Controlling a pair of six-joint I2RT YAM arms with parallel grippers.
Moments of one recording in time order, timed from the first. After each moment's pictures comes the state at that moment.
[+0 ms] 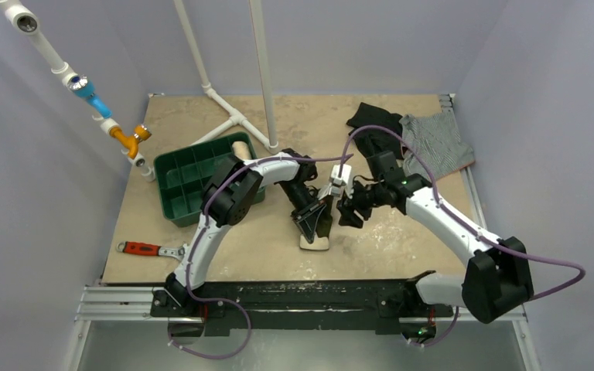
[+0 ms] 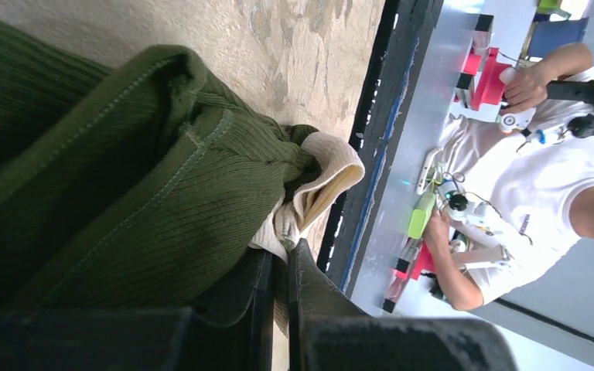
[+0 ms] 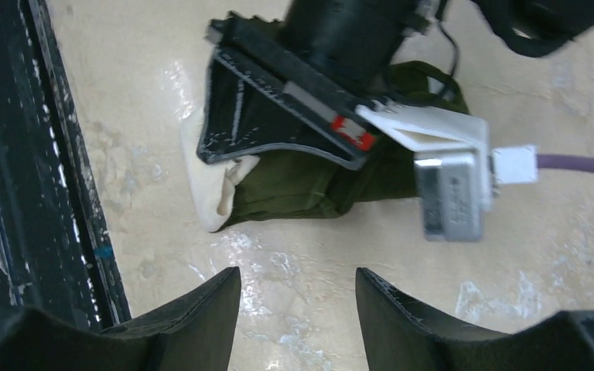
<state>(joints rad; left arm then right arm) -0.70 2.36 1.70 -1.16 1.00 0.45 0.37 1.28 0.90 -0.64 -0.63 -0.62</state>
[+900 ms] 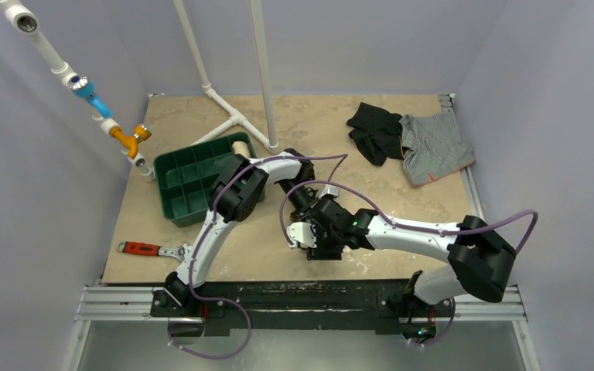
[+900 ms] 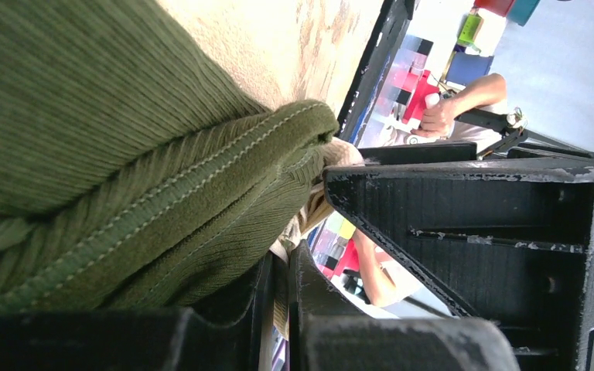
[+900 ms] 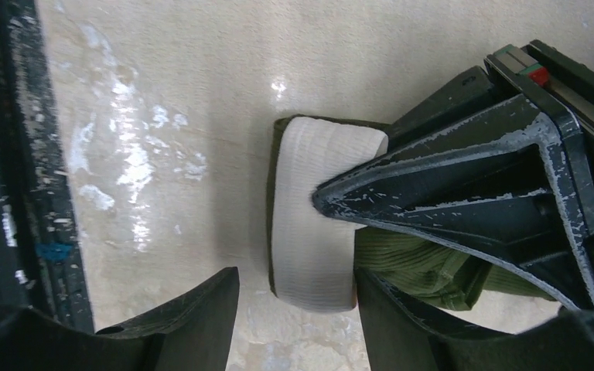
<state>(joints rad) -0.67 2.49 1.81 -1.30 1.07 0.35 0.99 1.40 0.75 -0.44 -0.09 -0.63</state>
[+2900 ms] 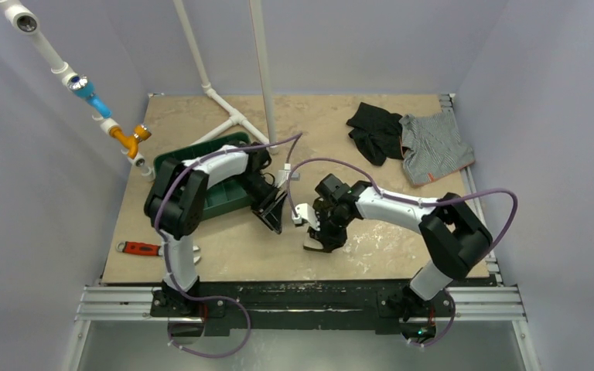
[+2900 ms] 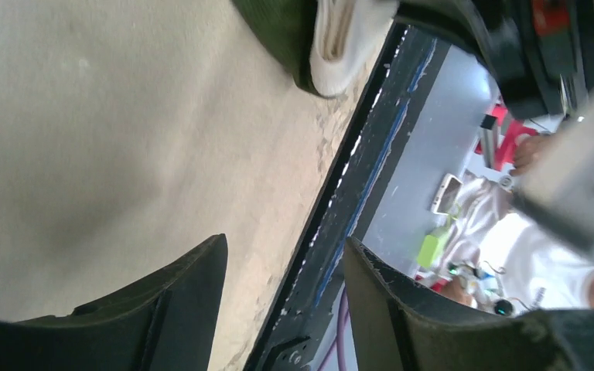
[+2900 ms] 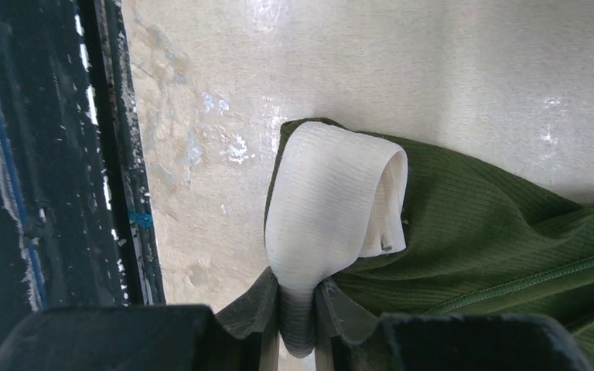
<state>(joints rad) -0.47 2.02 1.37 -1.14 0.89 0.42 0.79 1.59 0.91 -0.67 -0.44 -0.67</state>
